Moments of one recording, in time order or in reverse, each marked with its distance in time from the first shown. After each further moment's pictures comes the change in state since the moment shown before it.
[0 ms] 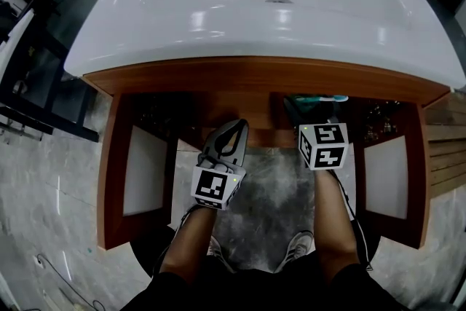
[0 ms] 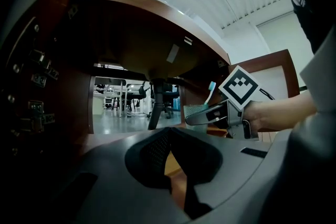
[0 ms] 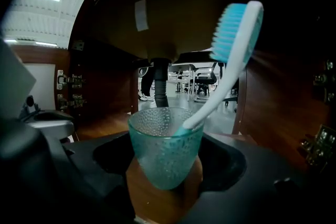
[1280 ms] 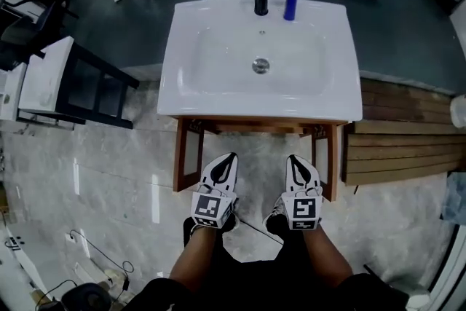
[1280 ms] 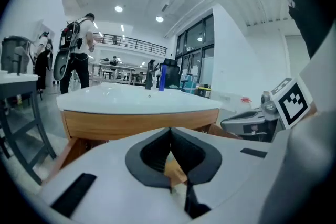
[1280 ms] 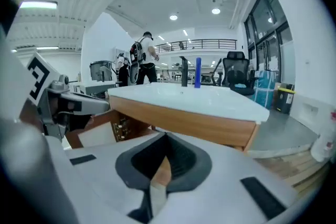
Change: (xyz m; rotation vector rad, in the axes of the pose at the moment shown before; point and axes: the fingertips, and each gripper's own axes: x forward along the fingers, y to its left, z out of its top) left arm -0.119 -0.053 0.252 -0.180 0.265 0.070; right arm -0.261 0.049 0.172 0.013 0.139 0.036
